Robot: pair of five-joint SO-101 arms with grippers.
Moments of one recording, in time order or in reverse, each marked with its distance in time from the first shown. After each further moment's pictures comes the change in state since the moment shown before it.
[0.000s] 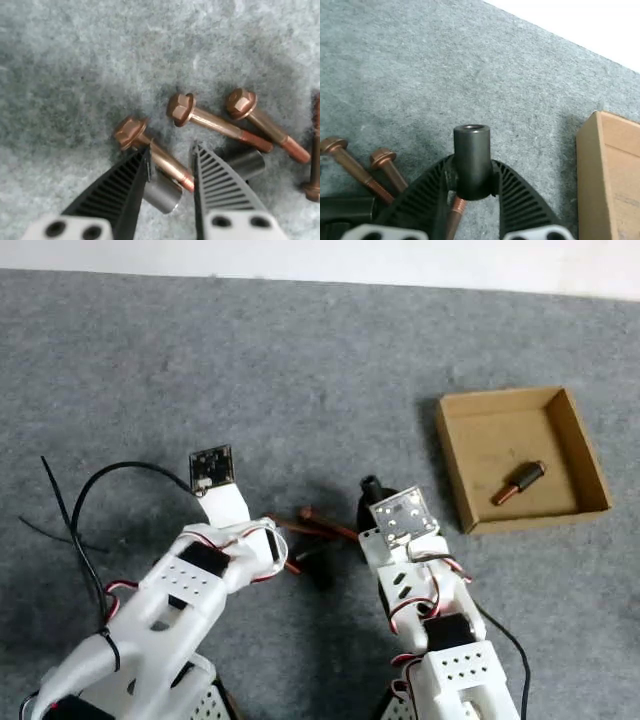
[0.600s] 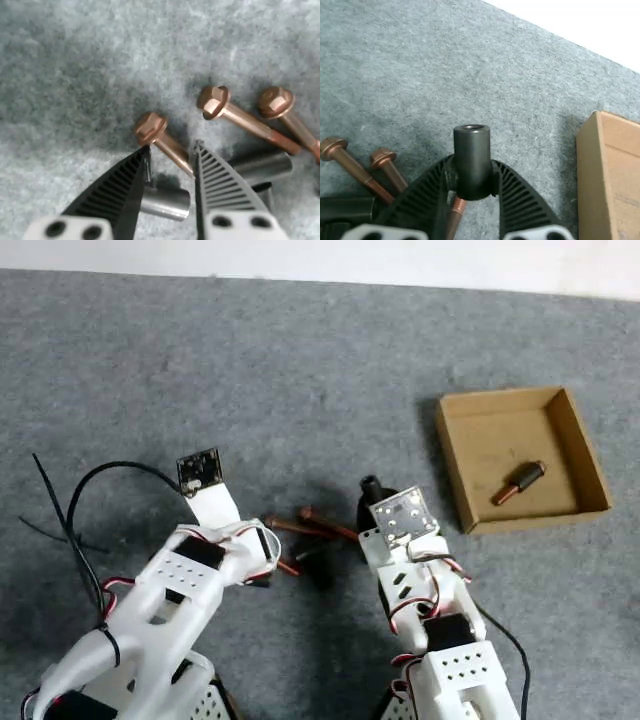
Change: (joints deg) left arm -2.8 1.2 -1.5 4.9 2.2; right arm 0.0 0.0 0.0 0.0 0.0
